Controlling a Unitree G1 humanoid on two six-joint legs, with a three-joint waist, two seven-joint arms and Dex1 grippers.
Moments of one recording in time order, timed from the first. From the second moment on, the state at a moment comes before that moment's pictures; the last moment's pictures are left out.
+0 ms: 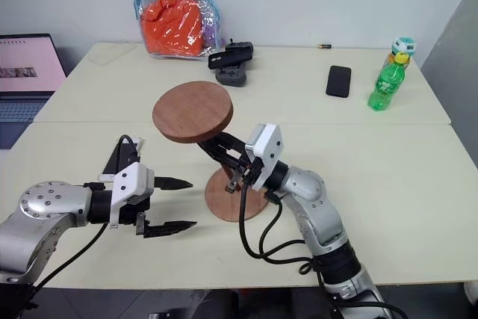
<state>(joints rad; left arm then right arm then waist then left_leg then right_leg) -0.08 0.96 0.09 -0.34 -0.42 0.40 -1.17 -0.44 -0.03 0.31 -0.17 0.30 0.05 0.68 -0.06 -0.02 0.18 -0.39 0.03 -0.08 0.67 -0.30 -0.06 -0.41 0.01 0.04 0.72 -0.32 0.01</state>
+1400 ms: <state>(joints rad) -0.13 0.92 0.09 -0.31 -0.43 0.41 -1.14 -0.44 -0.11 0.31 -0.16 0.29 0.12 0.62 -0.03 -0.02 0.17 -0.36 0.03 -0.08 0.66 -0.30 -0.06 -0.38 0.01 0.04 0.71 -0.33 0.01</state>
